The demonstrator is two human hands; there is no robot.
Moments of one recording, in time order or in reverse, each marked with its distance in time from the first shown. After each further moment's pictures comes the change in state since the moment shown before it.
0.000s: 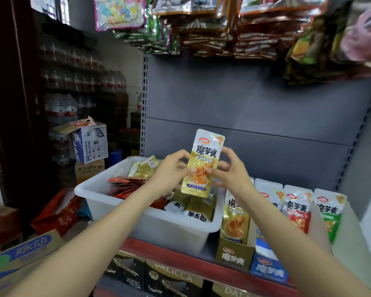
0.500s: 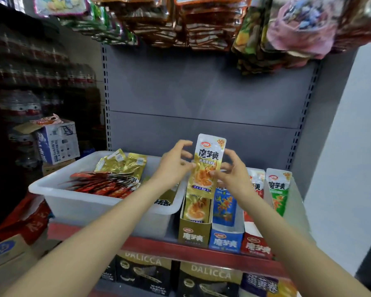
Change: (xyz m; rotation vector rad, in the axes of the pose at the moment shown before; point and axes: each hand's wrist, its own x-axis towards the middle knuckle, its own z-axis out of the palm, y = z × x) left_hand 0.004 0.041 0.089 0.136 0.025 0.077; right_hand -0.048 0.018 -0.084 -0.101 0.175 -0.016
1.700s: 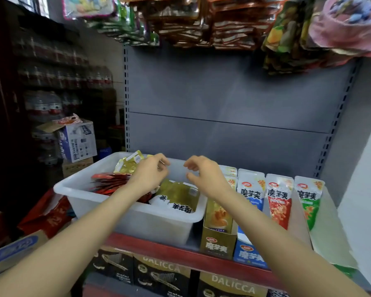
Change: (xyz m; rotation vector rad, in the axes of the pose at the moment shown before) left_hand -0.002 -0.079 -0.074 0.296 0.067 -0.108; right_hand 0.034 -0.007 0.096 -0.771 -0.237 -0.306
